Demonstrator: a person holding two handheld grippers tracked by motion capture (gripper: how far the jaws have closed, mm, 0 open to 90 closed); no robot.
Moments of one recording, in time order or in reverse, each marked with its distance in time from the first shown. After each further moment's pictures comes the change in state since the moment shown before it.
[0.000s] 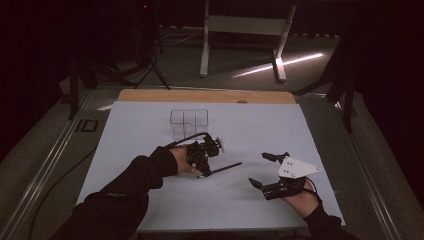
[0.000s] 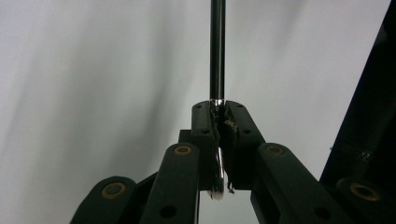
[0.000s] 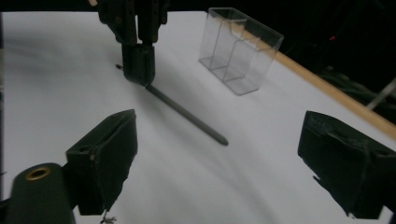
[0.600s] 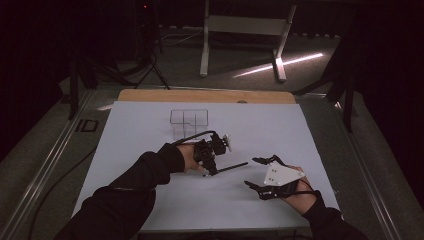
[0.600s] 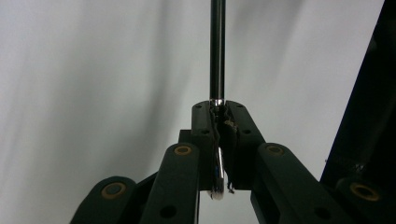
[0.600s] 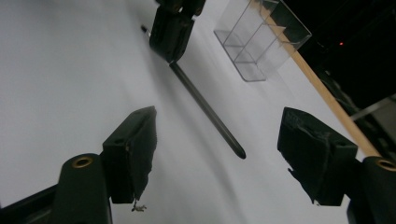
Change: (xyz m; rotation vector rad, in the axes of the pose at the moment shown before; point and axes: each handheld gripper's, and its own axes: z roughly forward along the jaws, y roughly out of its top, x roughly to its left) left arm 0.000 0.019 0.003 0.005 -0.026 0.032; right arm 0.015 0.012 0.013 0.170 0.023 -0.298
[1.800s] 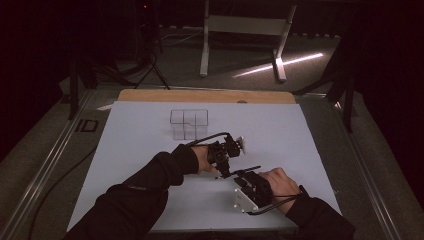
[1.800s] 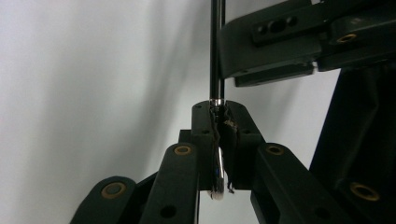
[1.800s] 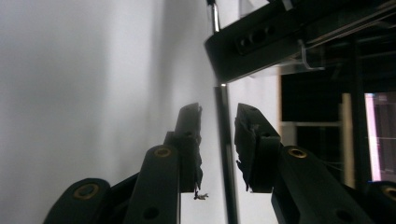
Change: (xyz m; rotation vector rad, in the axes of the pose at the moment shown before) left arm -0.016 0.031 0.006 0.003 -0.020 0.024; right arm 0.052 0.013 0.048 0.240 -0.180 -0.584
